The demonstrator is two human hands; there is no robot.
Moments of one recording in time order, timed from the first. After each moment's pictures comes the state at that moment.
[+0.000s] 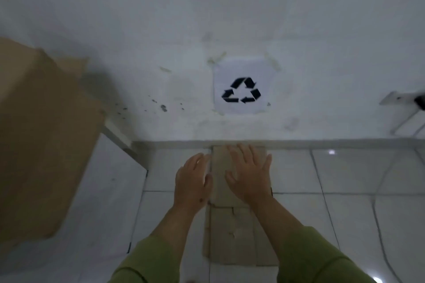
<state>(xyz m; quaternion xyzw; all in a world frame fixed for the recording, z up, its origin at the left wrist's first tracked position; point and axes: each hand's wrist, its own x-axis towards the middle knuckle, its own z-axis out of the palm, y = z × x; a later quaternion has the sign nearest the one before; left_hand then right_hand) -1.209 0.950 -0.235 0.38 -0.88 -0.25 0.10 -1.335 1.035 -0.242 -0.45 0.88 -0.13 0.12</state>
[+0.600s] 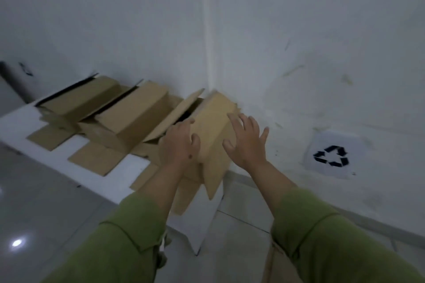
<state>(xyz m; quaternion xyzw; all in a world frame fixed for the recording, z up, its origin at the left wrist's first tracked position) -0.899 0.893 0.072 0.57 -0.77 -0.07 0.29 -1.060 0.929 0.050 -0.62 0.73 -0.27 0.04</state>
